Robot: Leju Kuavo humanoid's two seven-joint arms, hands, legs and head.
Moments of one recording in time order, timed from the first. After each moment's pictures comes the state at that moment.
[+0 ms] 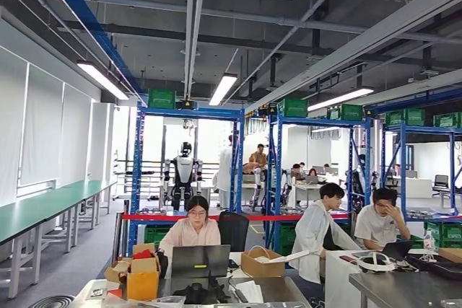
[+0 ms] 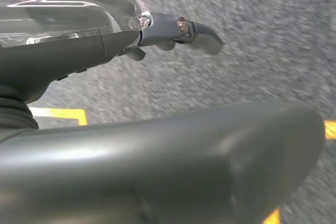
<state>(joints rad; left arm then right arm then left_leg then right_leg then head) -0.06 -0.02 1.34 -0.24 -1.19 -0.01 -0.32 -0.28 0.02 0.74 -1.65 -0.29 0.62 -0.51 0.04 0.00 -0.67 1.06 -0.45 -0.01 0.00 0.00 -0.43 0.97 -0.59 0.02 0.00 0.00</state>
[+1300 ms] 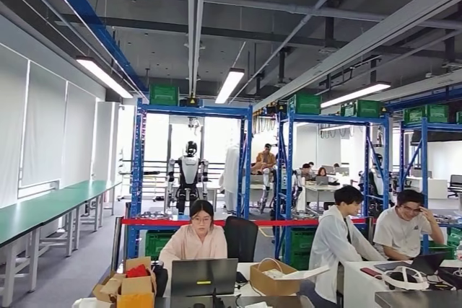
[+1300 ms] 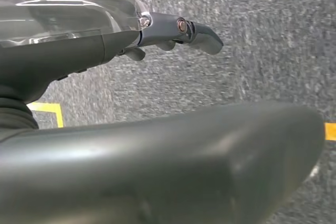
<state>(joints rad) -0.05 0.00 1.35 -0.25 -1.19 0.00 -0.32 -0.26 0.03 0.71 -1.66 -0.32 0.60 -0.47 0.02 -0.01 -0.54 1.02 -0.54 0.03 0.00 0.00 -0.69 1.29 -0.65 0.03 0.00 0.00</state>
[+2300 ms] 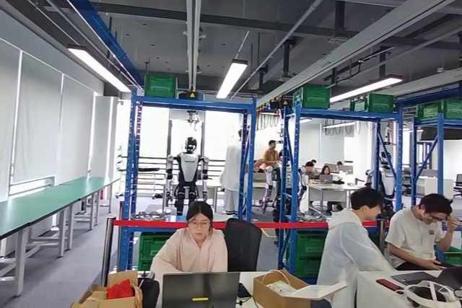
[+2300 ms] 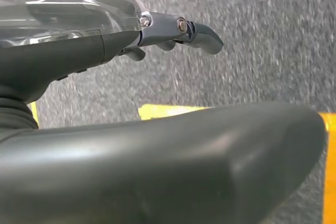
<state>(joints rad) -0.06 0.00 1.36 -0.25 -1.20 -0.01 -0.33 -0.29 -0.02 0.72 -1.65 -0.26 0.56 -0.48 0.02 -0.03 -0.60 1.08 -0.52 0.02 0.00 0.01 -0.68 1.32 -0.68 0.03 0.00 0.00</state>
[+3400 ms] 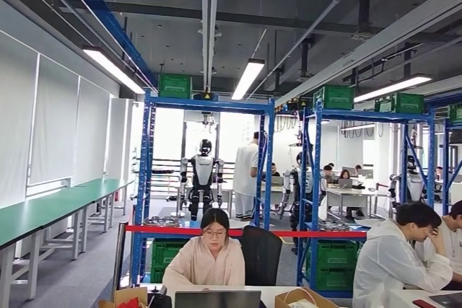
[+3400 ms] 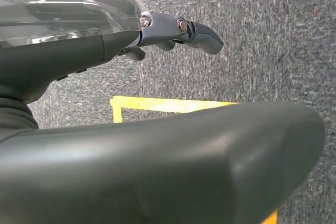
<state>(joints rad) -0.07 -0.01 1.36 -0.25 -1.21 -0.01 -0.35 -0.28 -0.03 0.72 -1.67 -0.25 0.58 -0.51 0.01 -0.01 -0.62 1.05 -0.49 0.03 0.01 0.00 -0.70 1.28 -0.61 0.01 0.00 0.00</state>
